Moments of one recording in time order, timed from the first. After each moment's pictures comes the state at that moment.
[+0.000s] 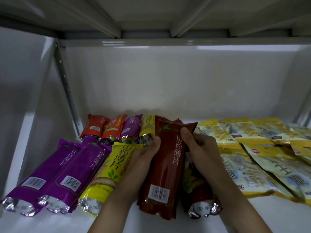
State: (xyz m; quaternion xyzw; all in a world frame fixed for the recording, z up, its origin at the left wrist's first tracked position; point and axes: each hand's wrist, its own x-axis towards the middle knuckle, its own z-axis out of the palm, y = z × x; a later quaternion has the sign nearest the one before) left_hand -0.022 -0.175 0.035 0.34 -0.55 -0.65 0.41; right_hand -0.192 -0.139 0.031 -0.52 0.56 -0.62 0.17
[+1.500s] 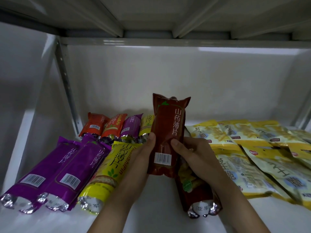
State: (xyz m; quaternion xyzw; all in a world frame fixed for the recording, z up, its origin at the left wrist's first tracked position) left_hand -0.026 -0.184 0.020 0.29 -0.52 -0.65 0.48; right_hand -0.193 -0.135 0.030 -0.59 0.57 -0.53 0.21
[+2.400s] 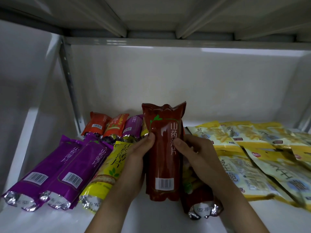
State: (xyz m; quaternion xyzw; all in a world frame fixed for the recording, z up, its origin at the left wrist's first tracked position) left_hand -0.015 -0.181 0.029 0.25 -0.47 -0.69 0.50; right_hand -0.187 -0.132 0.033 -0.61 0.53 -0.56 0.17
